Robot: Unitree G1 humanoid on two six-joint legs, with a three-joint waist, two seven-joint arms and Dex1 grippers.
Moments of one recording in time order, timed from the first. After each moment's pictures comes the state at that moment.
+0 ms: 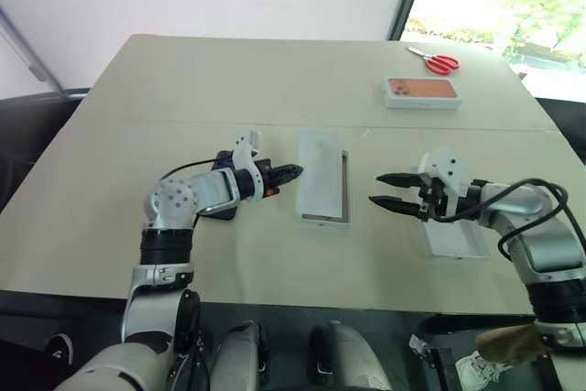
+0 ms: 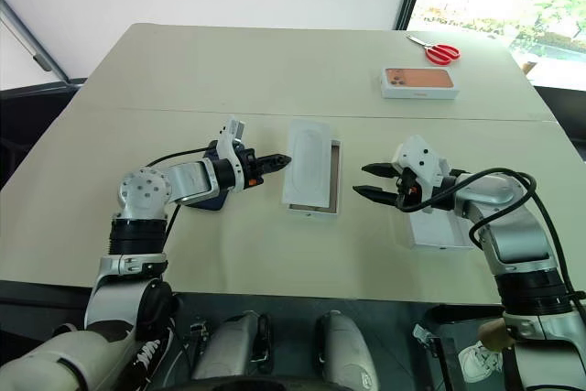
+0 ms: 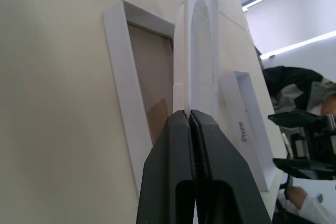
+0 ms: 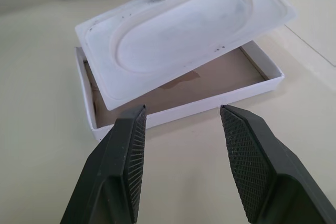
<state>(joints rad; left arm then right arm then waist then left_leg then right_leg) -0.69 0.18 0.19 0.19 -1.02 1.21 -0.10 -0.32 -0.76 -0.04 -0.04 0.33 0.33 1.07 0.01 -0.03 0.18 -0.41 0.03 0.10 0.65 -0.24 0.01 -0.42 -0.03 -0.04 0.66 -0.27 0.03</state>
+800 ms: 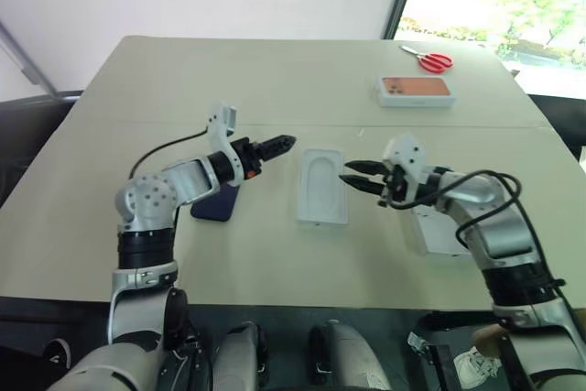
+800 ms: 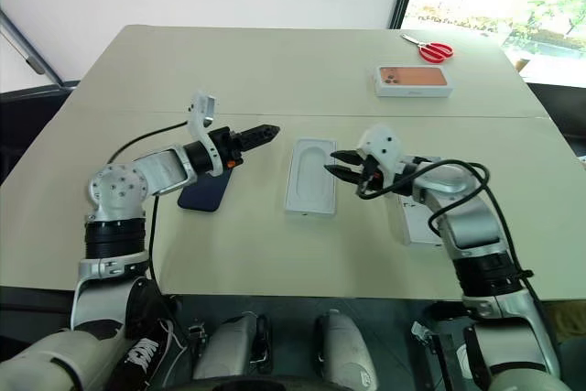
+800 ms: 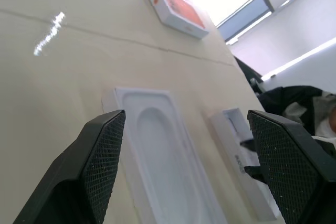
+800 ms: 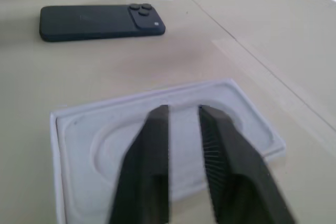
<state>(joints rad) -0.62 0.33 0.20 -0.01 -0.87 1.02 -0.31 -0.47 -0.56 0.12 -0.01 0.21 0.29 0.90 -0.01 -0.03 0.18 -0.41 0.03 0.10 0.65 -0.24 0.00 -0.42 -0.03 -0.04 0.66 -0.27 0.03</state>
